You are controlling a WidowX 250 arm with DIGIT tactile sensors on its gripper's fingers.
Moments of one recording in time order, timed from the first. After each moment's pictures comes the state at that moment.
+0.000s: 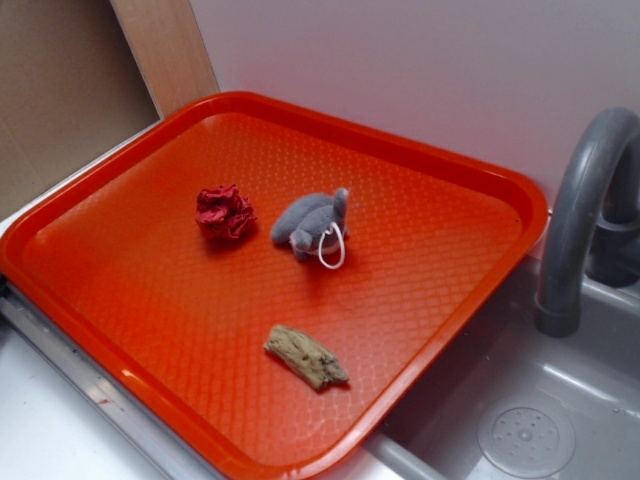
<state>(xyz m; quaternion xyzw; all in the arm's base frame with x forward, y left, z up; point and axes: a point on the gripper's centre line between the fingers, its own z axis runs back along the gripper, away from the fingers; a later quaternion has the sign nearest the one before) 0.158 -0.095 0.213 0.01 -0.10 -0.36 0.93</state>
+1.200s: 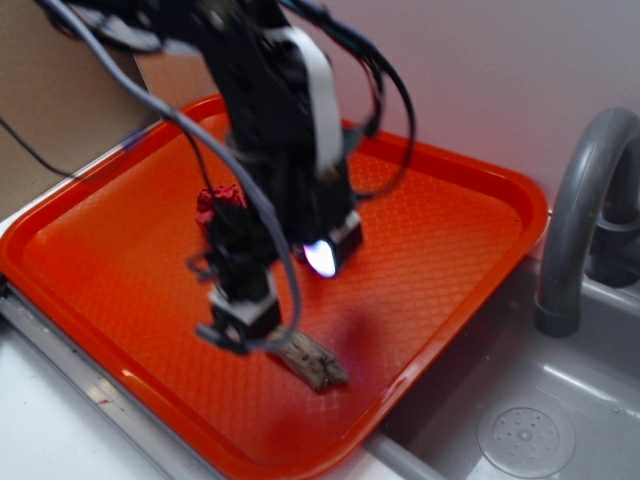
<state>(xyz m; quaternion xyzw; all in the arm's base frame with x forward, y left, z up) 0.160 -0.323 0.071 -0.03 0.03 -0.71 0.71</state>
